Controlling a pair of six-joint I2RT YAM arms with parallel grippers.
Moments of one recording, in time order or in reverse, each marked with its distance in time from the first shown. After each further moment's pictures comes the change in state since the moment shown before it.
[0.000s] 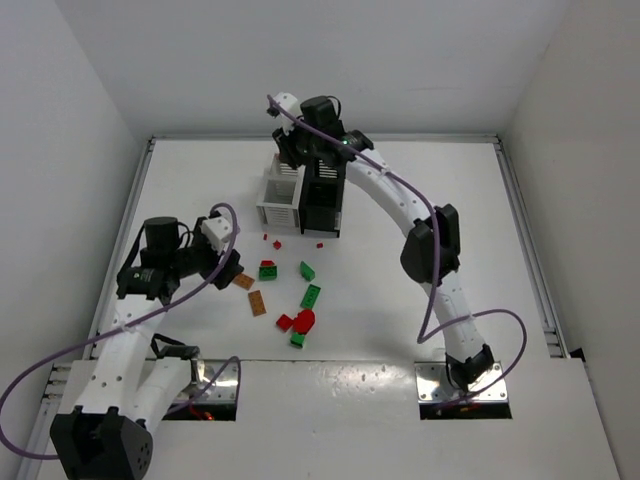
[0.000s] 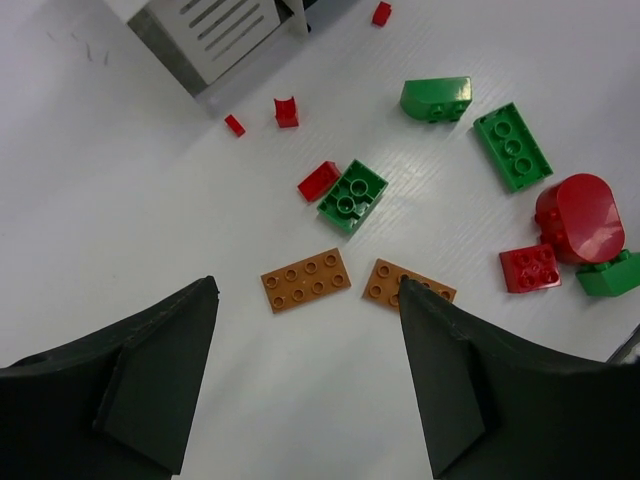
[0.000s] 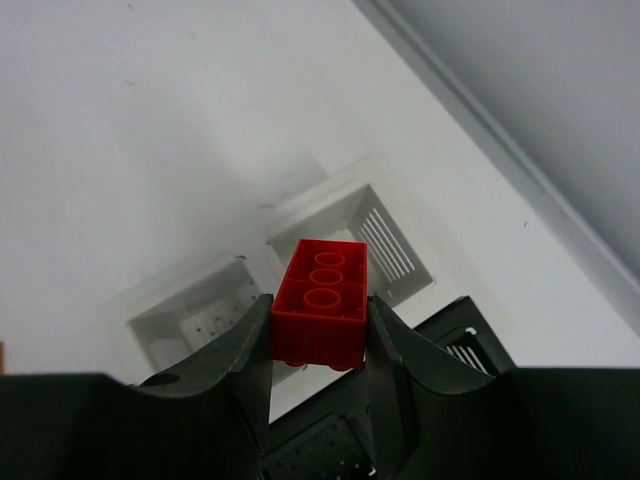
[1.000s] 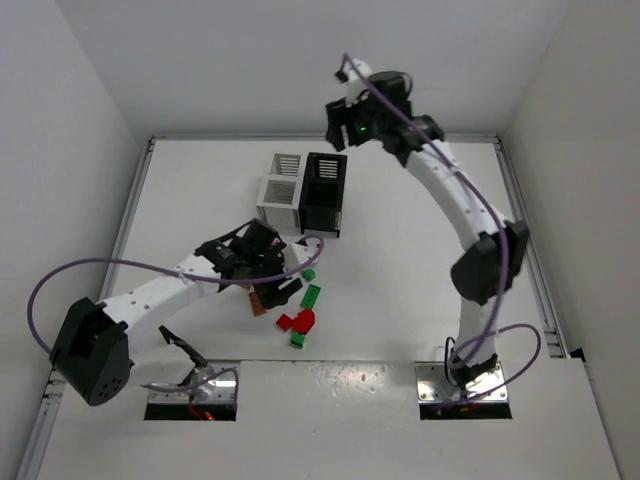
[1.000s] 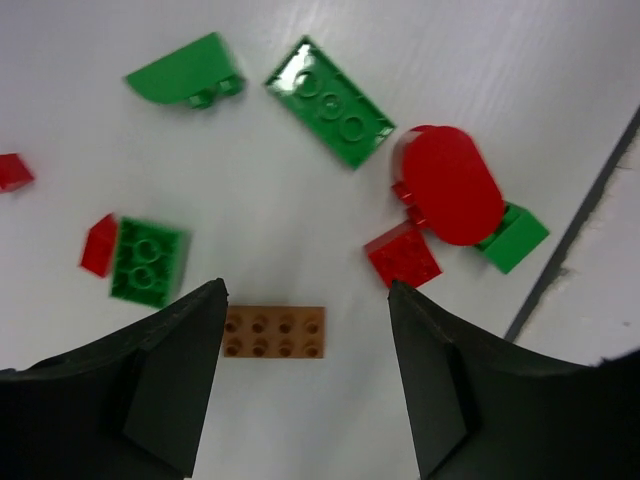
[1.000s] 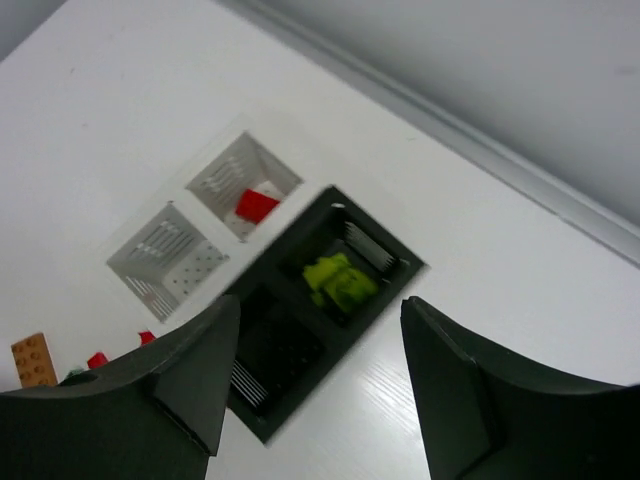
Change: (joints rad) left arm -0.610 0.404 0.109 -0.030 -0.311 -0.083; right arm -0.156 -0.288 -0.250 -0.046 0.034 0.169
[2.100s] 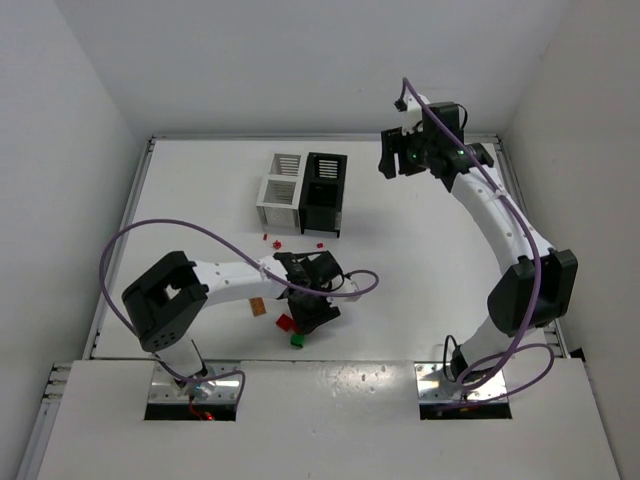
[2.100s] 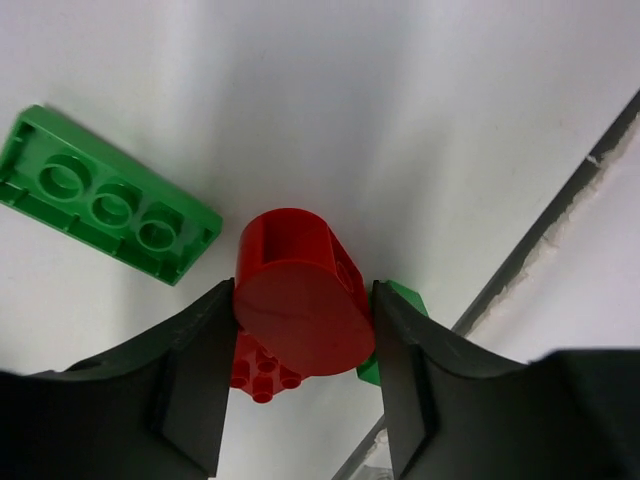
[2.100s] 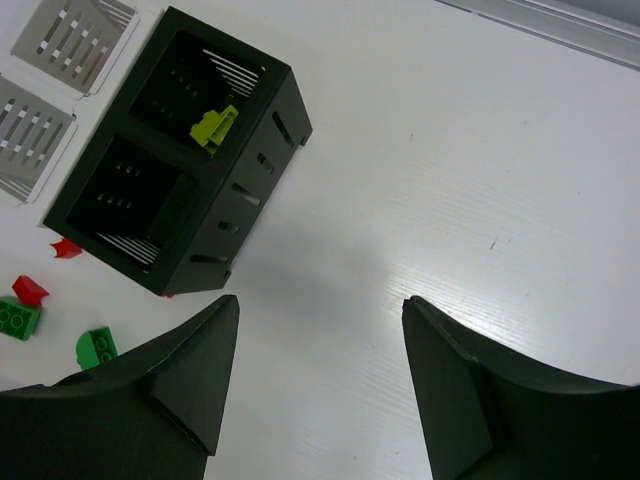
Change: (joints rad) left arm -0.373 0.439 0.166 -0.034 -0.162 -0.285; right arm -0.218 -0.351 -0.490 -0.014 0.001 0.046
